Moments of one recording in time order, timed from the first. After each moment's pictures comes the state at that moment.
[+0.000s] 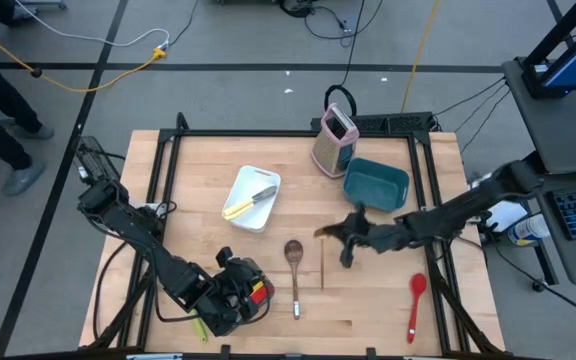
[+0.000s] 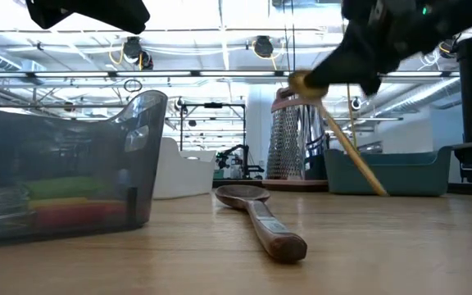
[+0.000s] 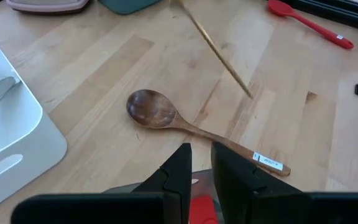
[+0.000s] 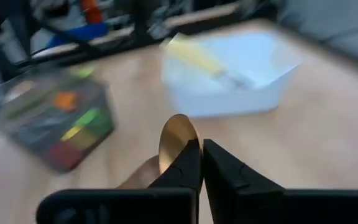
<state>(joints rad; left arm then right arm) -0.72 1.69 1.23 -0.57 -0.79 -1.03 0.36 1.28 0.56 0.29 0.57 0.41</state>
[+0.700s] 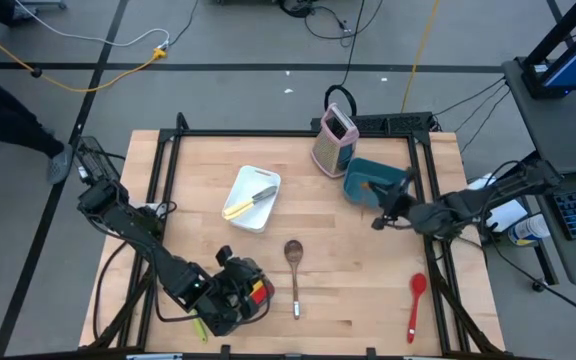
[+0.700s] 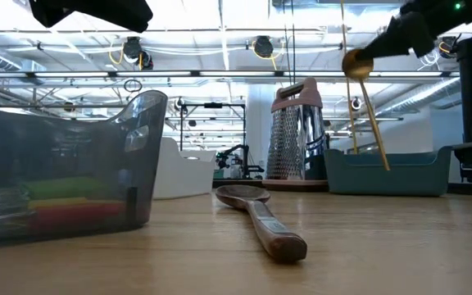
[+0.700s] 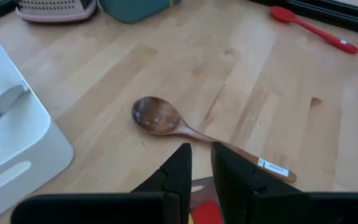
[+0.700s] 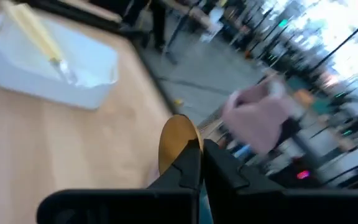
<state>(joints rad) -0.72 1.69 1.23 -0.57 -0.82 -1.02 0.36 0.75 0.56 -0.27 1.04 -0.15</state>
